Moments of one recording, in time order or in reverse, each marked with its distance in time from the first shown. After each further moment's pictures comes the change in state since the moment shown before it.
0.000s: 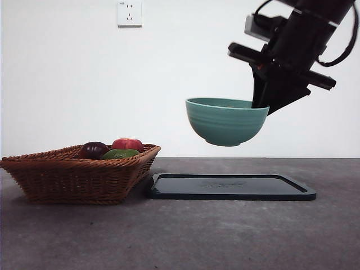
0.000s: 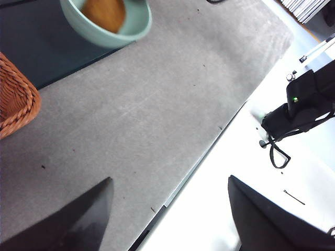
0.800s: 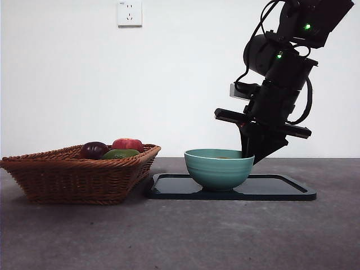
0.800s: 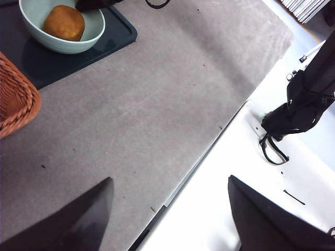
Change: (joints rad) left arm 0.000 0.000 0.000 0.000 0.000 0.000; right arm -0.051 0.365 0.180 0.029 -0.007 -0.008
